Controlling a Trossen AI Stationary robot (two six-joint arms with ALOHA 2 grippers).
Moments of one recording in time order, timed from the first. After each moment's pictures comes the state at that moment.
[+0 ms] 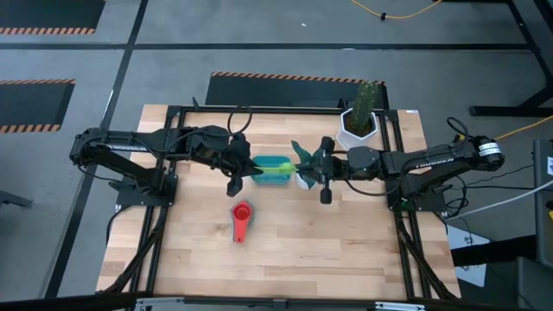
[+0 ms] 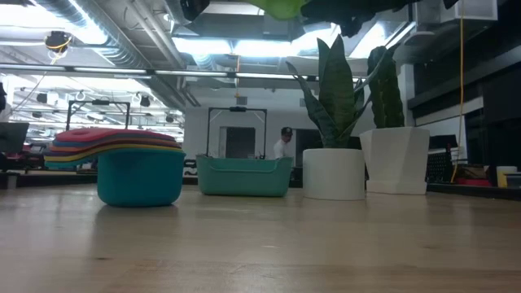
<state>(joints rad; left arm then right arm) 0.00 1.22 1.20 -0.46 0.04 -0.23 0.11 1.20 0.81 0.16 0.16 -0.13</state>
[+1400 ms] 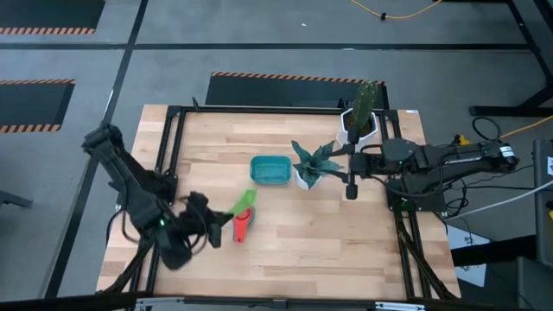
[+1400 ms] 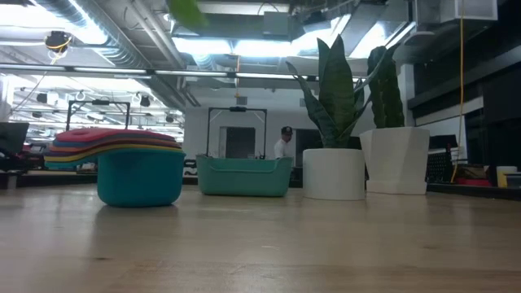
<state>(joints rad) -0.84 1.33 1.14 -0.73 -1.01 -1.63 0.12 0.92 0.81 -0.04 0.18 -0.34</state>
